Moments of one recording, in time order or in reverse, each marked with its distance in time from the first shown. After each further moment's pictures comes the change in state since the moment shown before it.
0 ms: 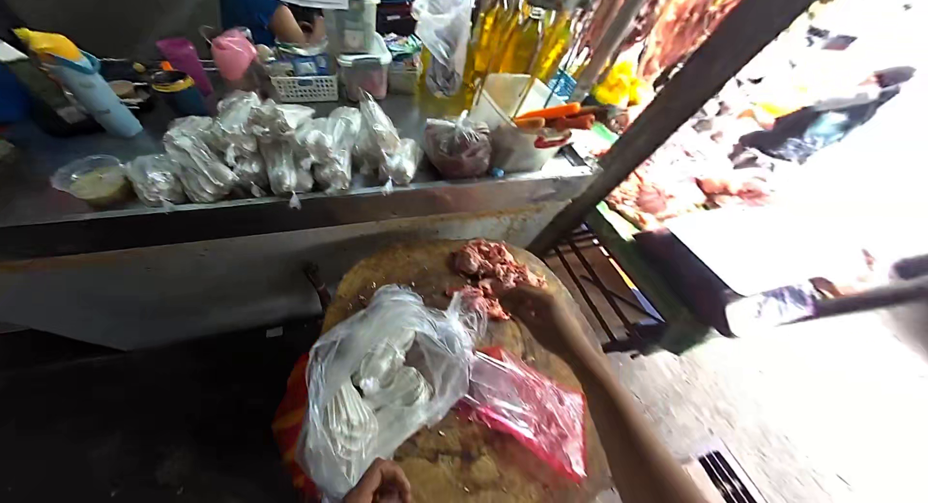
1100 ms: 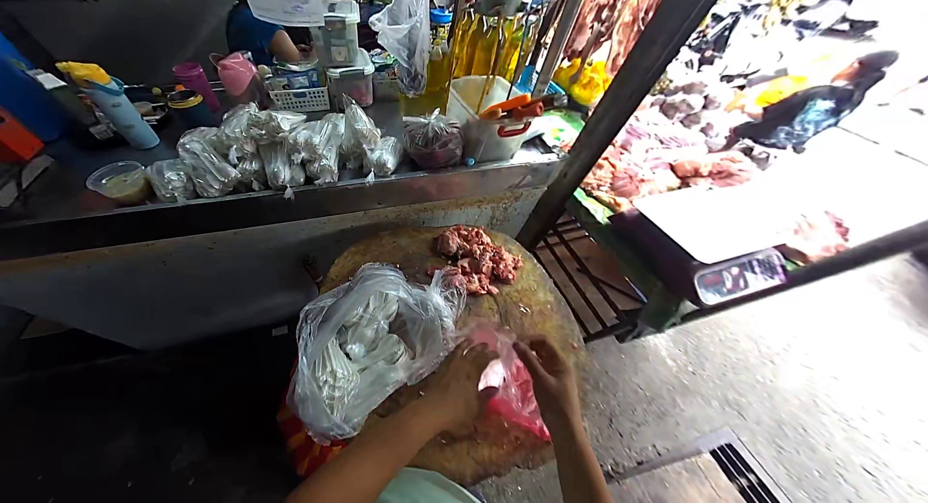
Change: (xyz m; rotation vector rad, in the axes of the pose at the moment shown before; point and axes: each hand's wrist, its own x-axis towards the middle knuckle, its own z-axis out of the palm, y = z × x) left_hand 0.130 -0.022 0.134 0.788 -0.440 0.173; right_hand -0.160 0.026 0.059 0.560 0.598 0.064
